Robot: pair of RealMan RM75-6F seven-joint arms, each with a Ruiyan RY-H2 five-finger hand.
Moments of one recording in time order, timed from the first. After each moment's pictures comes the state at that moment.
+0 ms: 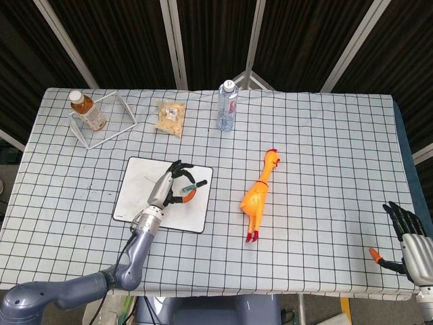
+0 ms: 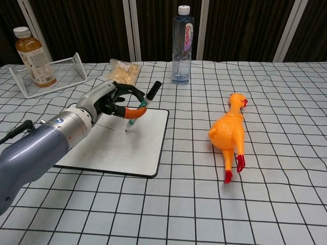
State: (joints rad) left arm -0.72 -1.96 -0.35 -1.15 1.13 0.99 -0.35; right arm 0.04 -1.02 0.02 -1.63 -1.51 1.43 0.28
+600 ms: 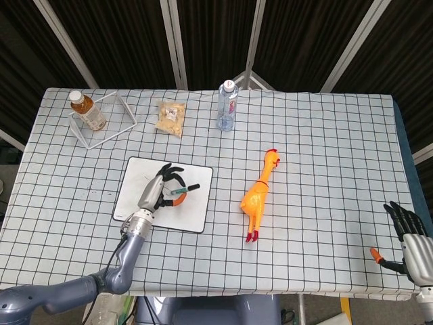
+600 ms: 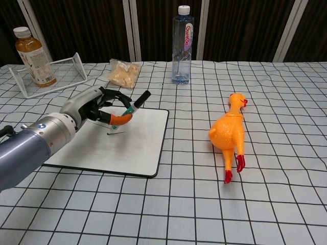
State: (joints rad) left arm -0.66 -1.90 -0.31 -1.20 1.13 1.00 -0.31; right arm 0.04 -1.02 0.02 -1.63 -1.51 1.44 0.27
